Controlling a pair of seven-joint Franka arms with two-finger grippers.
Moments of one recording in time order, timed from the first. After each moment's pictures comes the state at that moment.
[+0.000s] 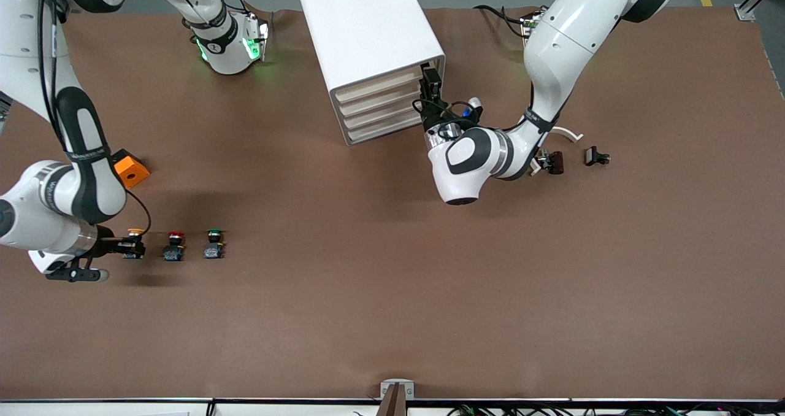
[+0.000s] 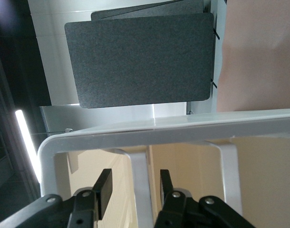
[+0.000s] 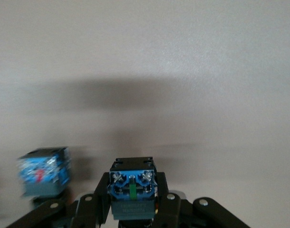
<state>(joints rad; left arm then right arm) -0.43 0.75 -0.24 -1.64 -0.88 1.17 -2.19 -0.20 0.63 -0.06 -1.67 0.06 2.22 -0.21</state>
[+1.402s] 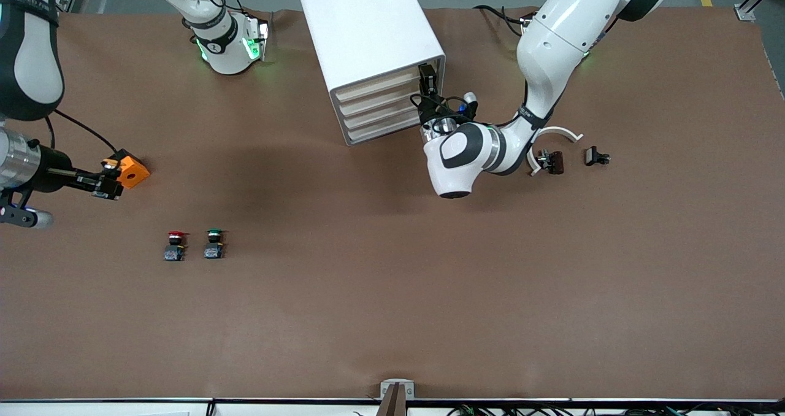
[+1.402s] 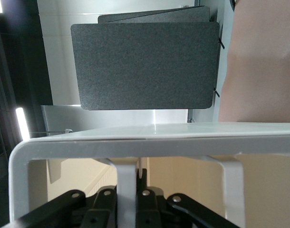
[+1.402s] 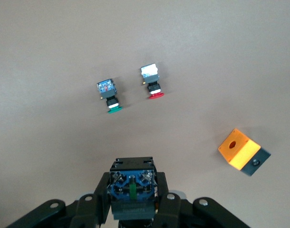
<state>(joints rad) -0.45 0.75 -0.24 -1.67 -0.88 1.18 -2.23 -0.05 0.17 -0.04 -1.66 0.06 1.69 0.17</state>
